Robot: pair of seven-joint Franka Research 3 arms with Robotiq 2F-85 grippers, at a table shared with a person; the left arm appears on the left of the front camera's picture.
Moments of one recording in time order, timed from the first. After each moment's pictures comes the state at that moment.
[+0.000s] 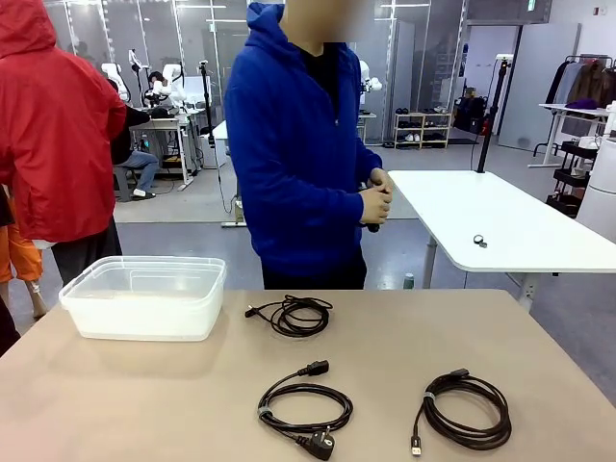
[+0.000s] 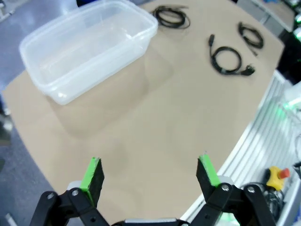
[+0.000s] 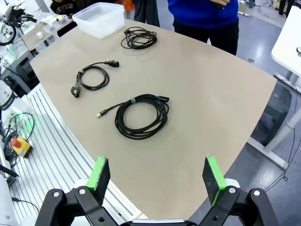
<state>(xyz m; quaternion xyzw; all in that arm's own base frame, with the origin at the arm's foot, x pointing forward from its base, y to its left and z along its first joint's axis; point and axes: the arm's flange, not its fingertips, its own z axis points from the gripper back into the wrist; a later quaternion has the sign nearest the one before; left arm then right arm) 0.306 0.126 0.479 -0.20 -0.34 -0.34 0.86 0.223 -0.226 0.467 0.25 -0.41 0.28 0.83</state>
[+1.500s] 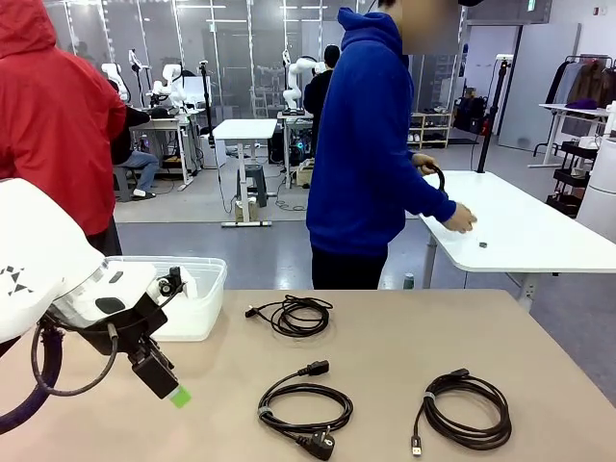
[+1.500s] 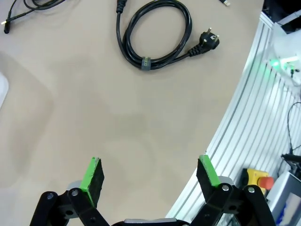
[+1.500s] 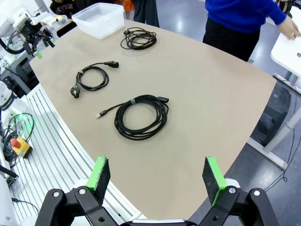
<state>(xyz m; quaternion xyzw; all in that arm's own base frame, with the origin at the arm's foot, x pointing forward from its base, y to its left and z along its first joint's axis) 0.331 -0.185 0.411 -0.16 -0.16 -0.47 0.85 0.224 -0.225 0.468 0.25 -0.41 0.28 0.83</state>
